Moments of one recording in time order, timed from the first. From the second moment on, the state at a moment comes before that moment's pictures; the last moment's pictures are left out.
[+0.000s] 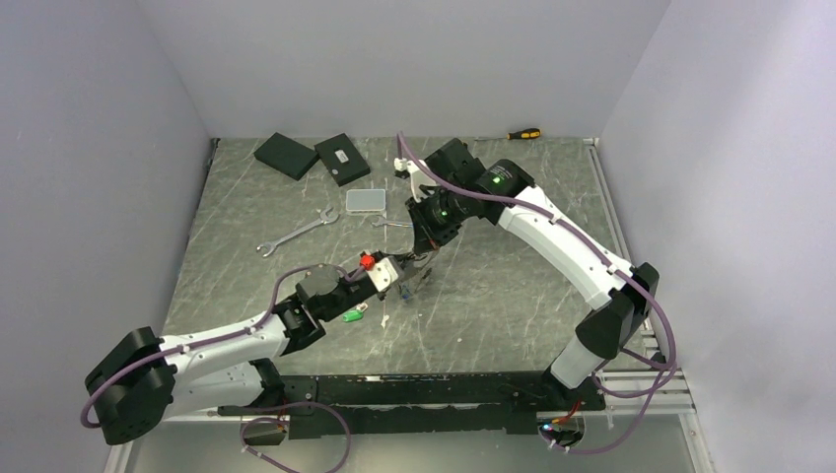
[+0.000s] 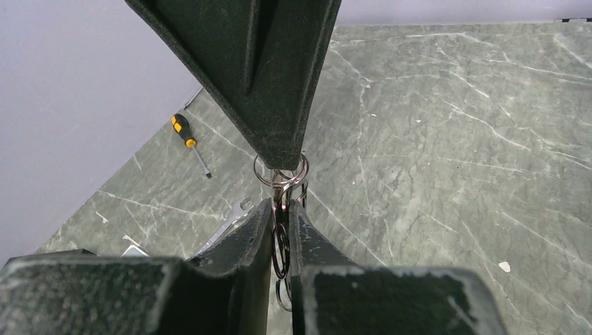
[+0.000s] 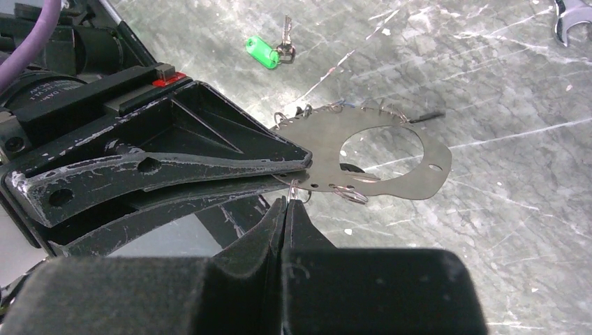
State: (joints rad) left arm -0.92 1.05 0.42 0.67 0.05 0.31; right arm 0.76 1.62 1.74 -1.10 -0.35 0.11
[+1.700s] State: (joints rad) left arm -0.99 1.09 0.51 0.54 -0.23 0.10; right arm 0.69 1.49 1.51 -0.81 -0.38 0.22
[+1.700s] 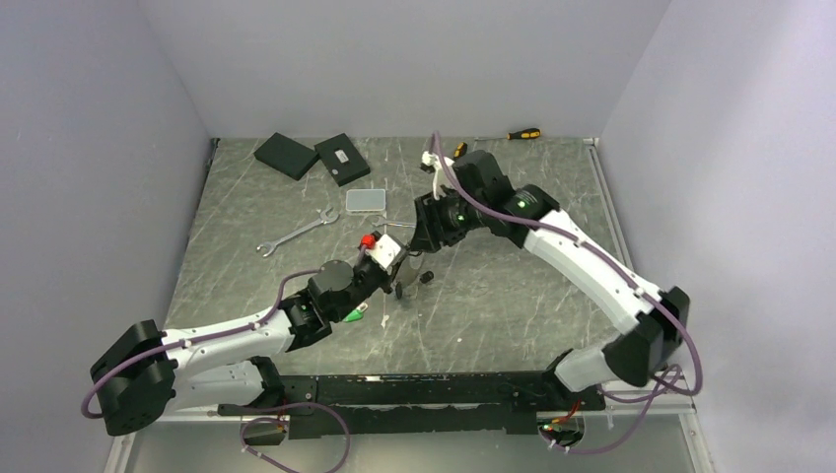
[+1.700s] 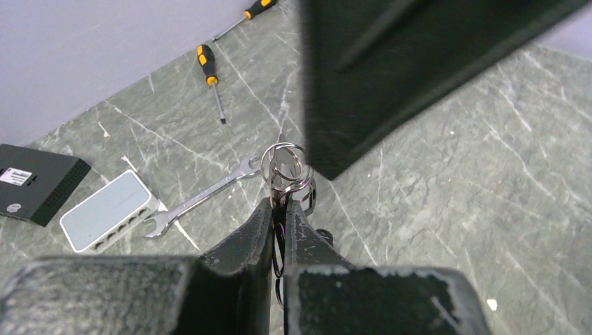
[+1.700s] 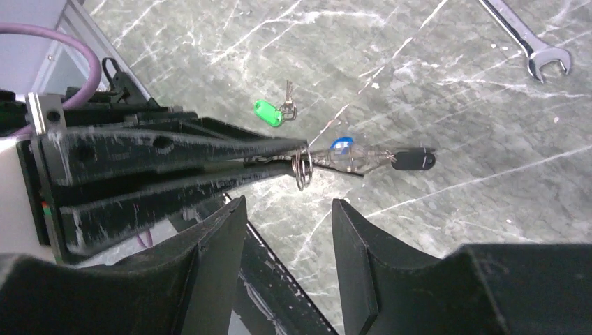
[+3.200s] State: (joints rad) left arm -0.99 1.10 0.51 0.68 -0.27 -0.03; right arm 0.69 1.31 1.20 -0.35 -0.34 0.37
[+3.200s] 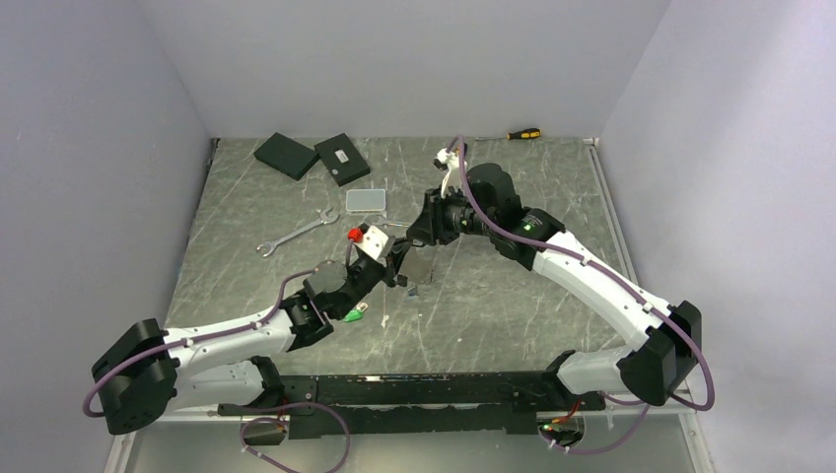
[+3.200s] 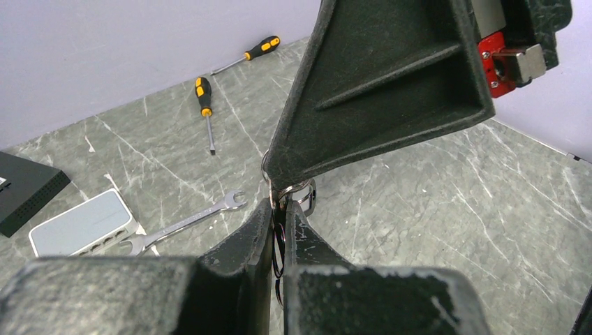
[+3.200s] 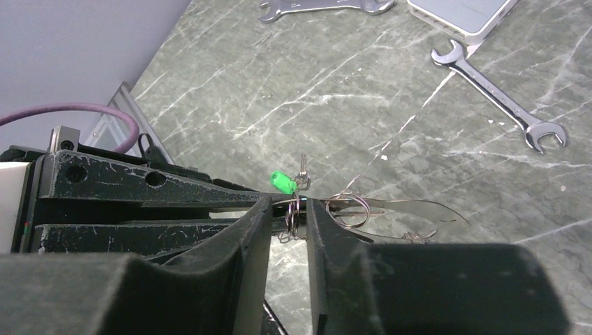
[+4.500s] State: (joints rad) left arm -0.99 1.12 0.52 0.63 -0.11 0.19; right arm 0.68 1.41 1.41 -0.72 -0.41 0.18
